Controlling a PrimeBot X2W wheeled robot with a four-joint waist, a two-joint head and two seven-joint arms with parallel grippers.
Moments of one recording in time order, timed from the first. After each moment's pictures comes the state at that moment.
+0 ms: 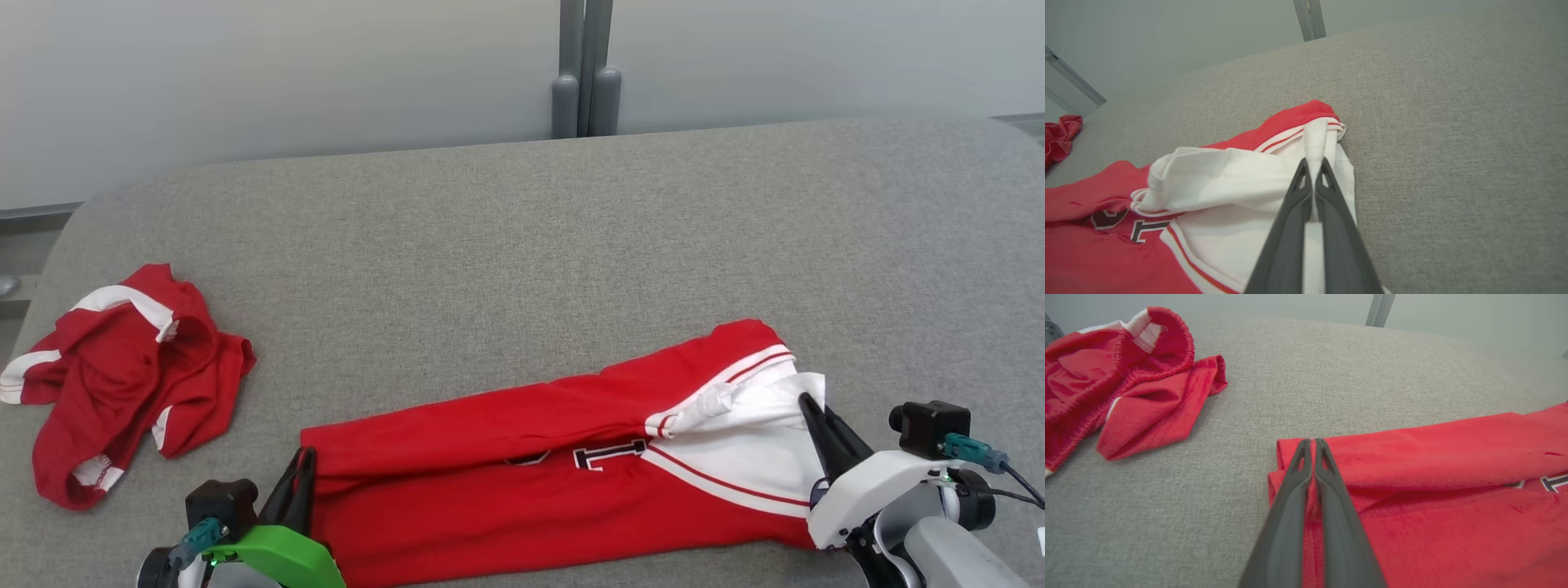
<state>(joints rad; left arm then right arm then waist) -0.16 0.15 -0.20 0.63 -0.36 -0.13 -0.26 -0.25 -0.32 0.38 0.61 0.67 0.13 -0.26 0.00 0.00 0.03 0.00</state>
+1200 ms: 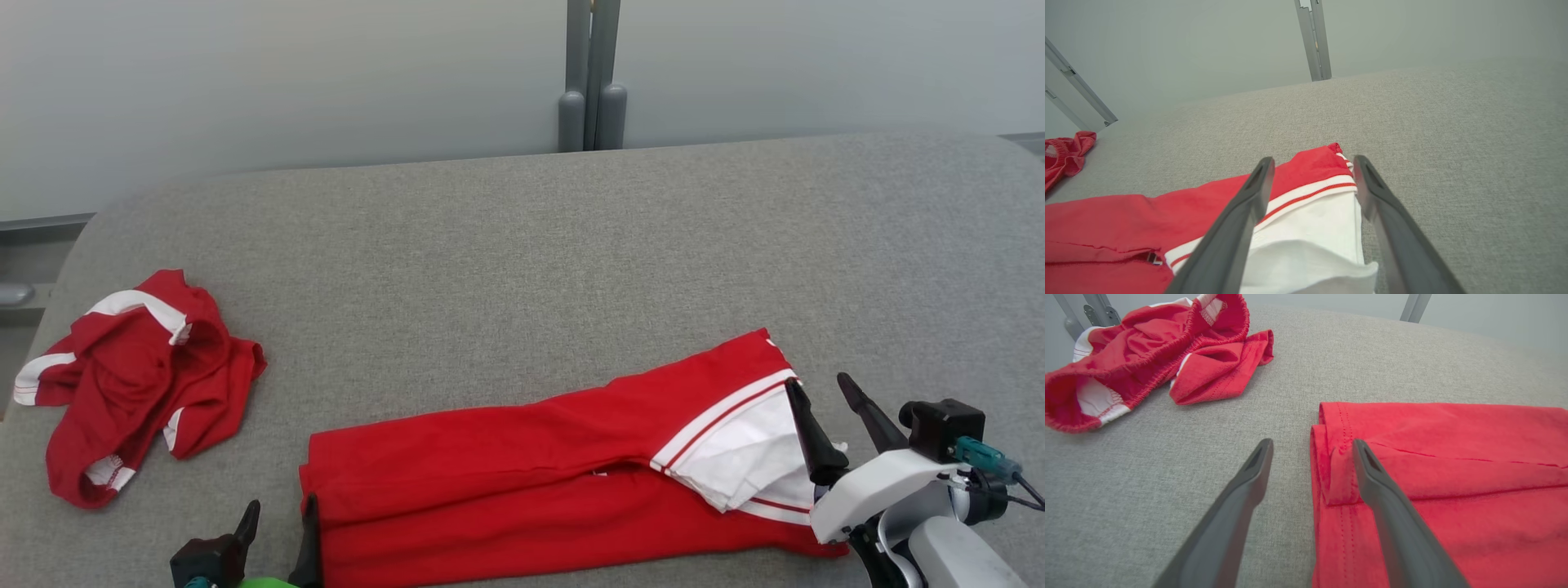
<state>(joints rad) -0.02 0.06 0.00 0.56 -0.21 -0.12 -0.26 -0.16 -0.27 0.24 0.46 0.51 0.13 -0.26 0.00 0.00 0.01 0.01</state>
